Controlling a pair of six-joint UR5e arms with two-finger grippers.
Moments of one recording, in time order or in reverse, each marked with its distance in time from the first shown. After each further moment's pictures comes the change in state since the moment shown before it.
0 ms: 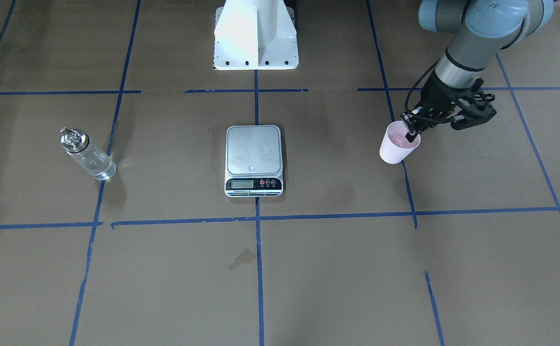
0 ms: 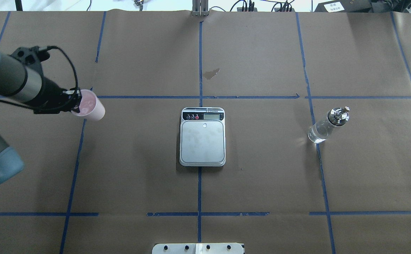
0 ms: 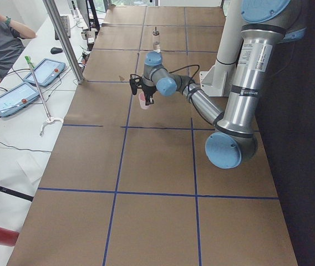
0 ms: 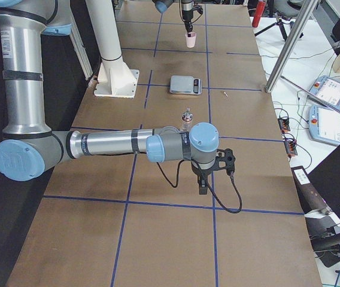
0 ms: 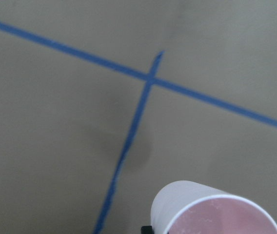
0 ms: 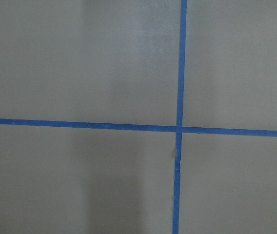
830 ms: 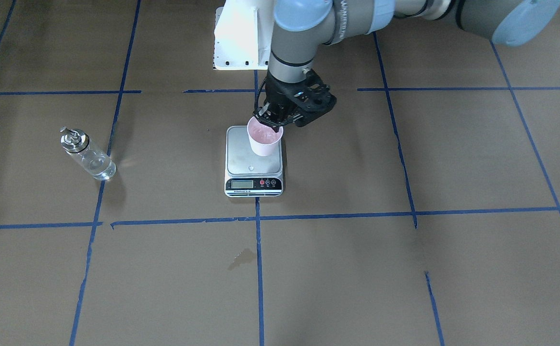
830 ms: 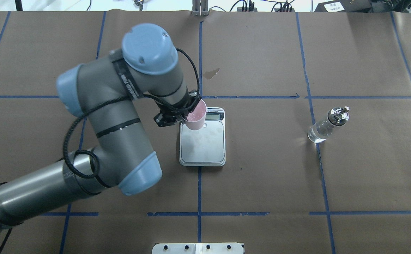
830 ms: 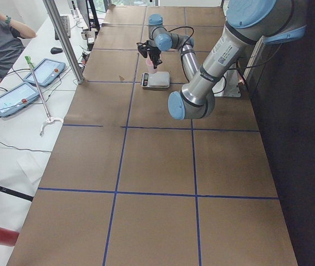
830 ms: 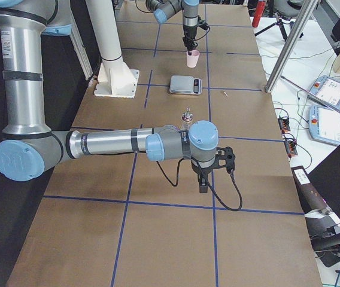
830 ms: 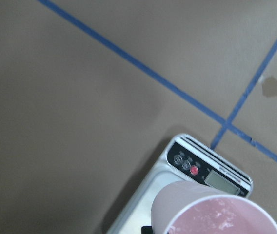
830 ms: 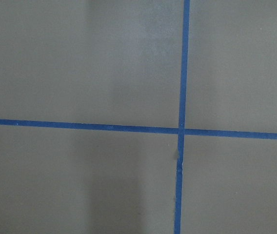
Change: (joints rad) left arm 0.282 -0.537 0.321 0.175 0.100 -0.471; right arm 0.000 -0.001 0.010 0.002 0.000 0.001
